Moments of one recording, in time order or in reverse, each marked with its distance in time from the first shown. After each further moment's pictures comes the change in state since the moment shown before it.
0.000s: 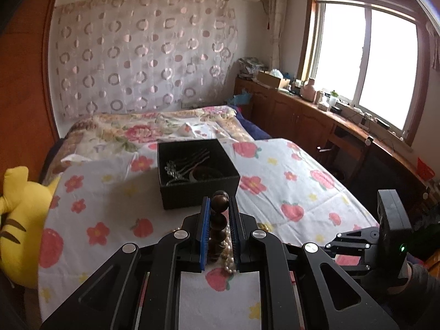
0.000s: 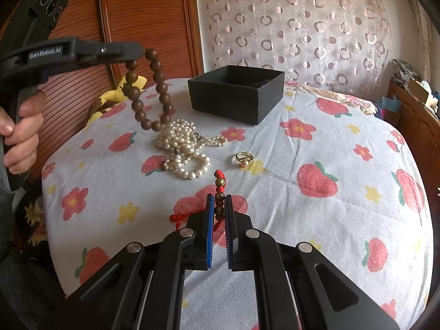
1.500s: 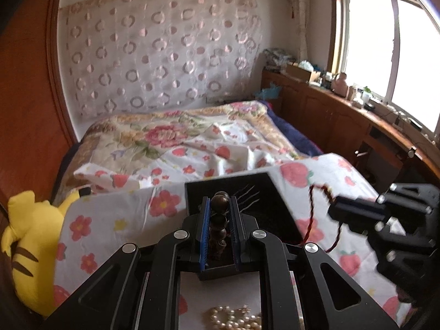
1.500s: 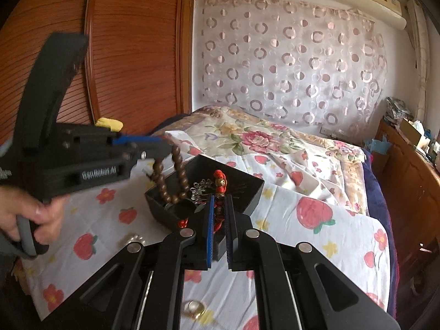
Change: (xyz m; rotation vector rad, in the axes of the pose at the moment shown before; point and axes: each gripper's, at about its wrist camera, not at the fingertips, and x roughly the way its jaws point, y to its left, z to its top) left arm 0.107 0.045 0.071 0.001 0.073 0.145; right arm 0.032 -0.032 0.156 -0.072 -0.141 -0.098
